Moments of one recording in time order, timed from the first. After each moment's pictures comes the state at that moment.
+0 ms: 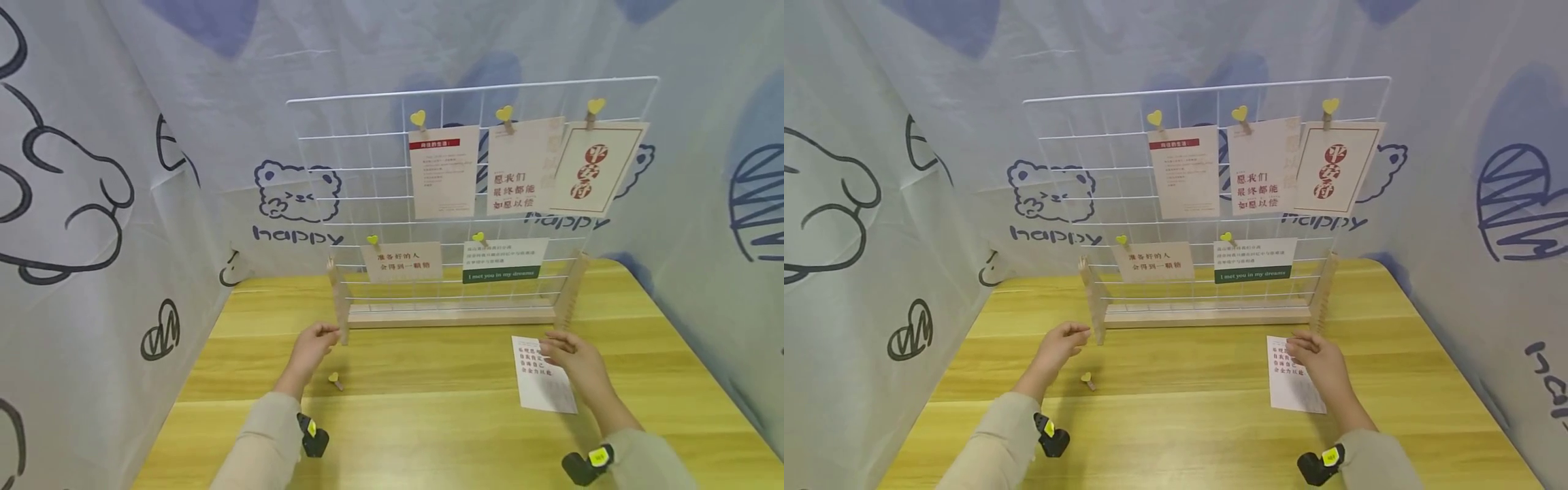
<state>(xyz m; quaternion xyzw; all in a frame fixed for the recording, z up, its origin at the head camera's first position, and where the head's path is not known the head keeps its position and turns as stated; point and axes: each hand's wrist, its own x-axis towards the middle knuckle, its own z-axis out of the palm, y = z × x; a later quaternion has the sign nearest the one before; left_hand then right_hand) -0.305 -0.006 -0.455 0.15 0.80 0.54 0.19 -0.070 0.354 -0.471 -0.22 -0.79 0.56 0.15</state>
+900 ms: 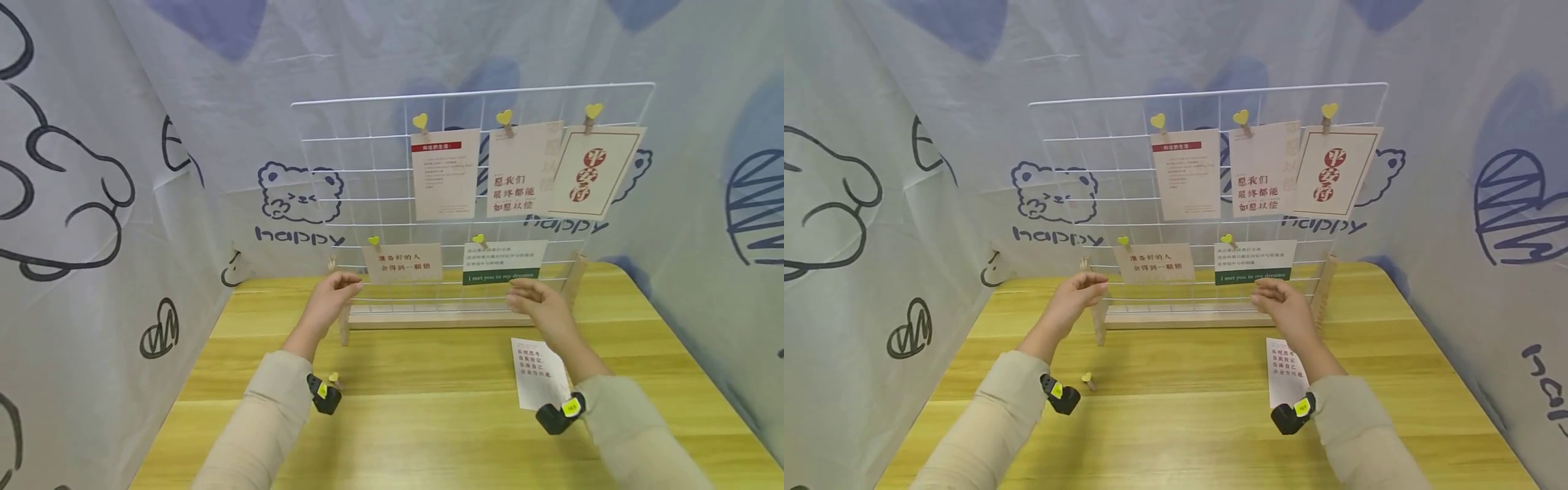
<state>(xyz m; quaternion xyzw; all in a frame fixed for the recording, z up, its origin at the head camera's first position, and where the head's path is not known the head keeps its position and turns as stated) -0.305 0.038 -0.370 0.23 0.77 0.57 0.15 -0.129 0.333 -0.402 -0.11 -0.77 0.59 0.21</state>
